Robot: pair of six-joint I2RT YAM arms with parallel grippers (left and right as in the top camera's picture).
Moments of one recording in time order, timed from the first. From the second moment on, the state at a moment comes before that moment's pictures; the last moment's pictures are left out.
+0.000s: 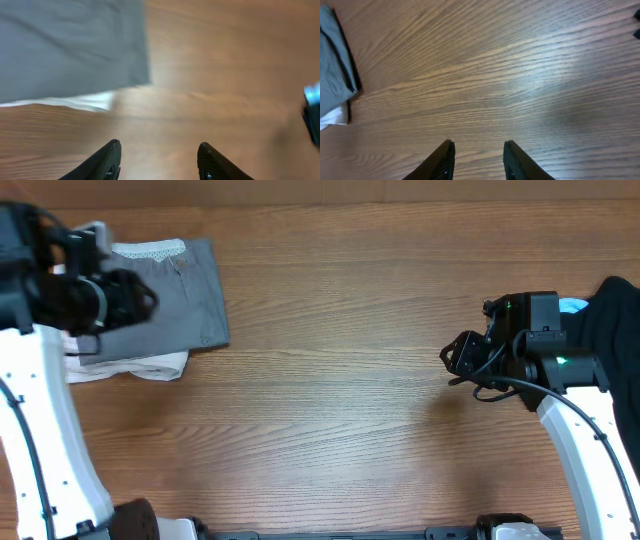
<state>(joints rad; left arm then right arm) 0.24 1.59 1.93 -1.49 0.36 0.03 0.03 1.29 1.09 -0.93 -0.32 0.41</state>
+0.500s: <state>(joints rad) -0.27 1.33 1.92 -1.51 0.07 0.01 -0.03 1.02 1.45 -1.04 -0.31 0.24</state>
